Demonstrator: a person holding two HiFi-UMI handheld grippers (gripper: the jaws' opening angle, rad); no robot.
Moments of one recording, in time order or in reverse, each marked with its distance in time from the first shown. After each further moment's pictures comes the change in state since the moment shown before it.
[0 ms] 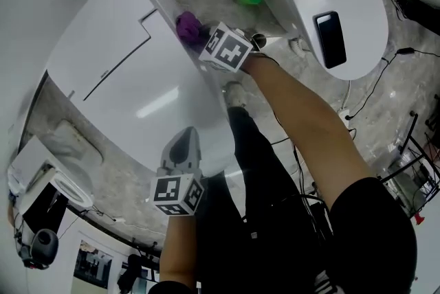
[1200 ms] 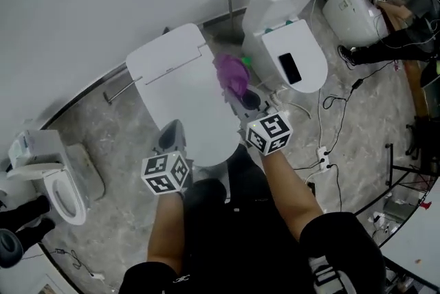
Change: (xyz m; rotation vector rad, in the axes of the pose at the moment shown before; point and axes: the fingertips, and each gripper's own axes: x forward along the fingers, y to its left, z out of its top) left arm -0.360 0.024 0.022 0.080 -0.463 -0.038; right arm -0.330 0.395 0.183 0.126 -0.790 -0.523
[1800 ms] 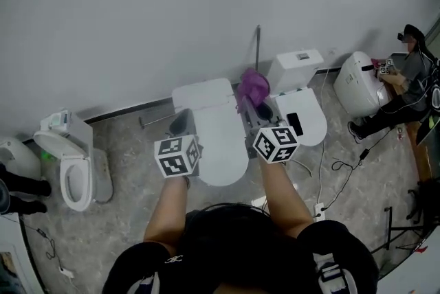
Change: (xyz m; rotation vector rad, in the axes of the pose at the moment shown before) left arm -0.224 -0.070 0.175 0.126 -0.365 0.135; right arm -0.117 0.152 0.223 -0.041 -0.271 0.035
